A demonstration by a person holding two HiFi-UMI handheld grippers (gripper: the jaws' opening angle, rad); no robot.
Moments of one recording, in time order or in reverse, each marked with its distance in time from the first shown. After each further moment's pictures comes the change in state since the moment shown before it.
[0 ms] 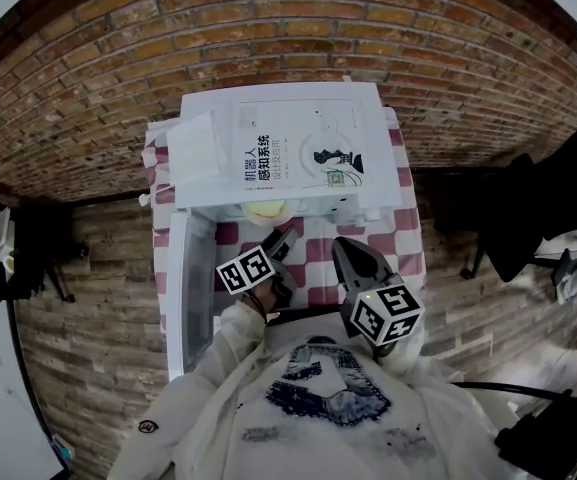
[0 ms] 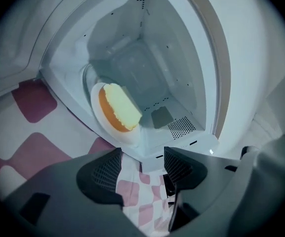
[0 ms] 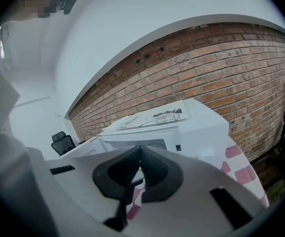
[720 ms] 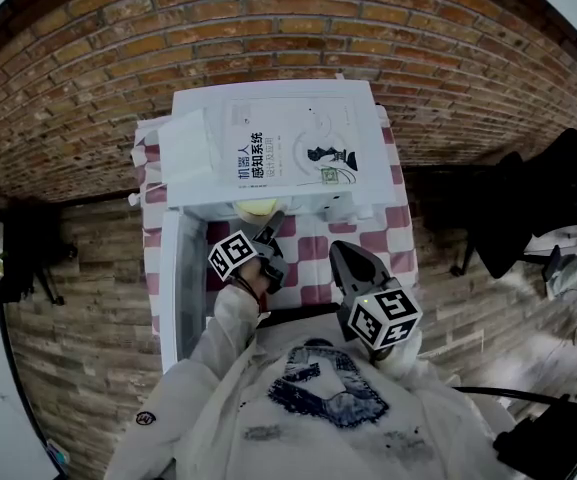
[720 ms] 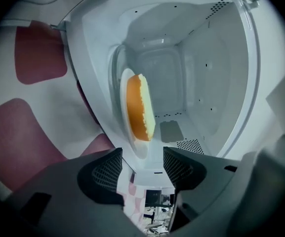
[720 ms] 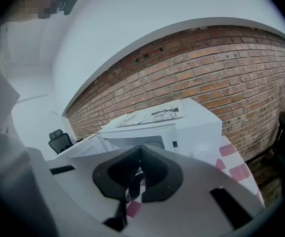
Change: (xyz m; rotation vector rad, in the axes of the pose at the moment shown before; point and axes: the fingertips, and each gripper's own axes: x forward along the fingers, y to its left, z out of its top) left arm 0.027 0.028 0.013 -0.333 -0.051 -0.093; right arm -0.010 0.000 -0.006 -0.005 0.017 -0.036
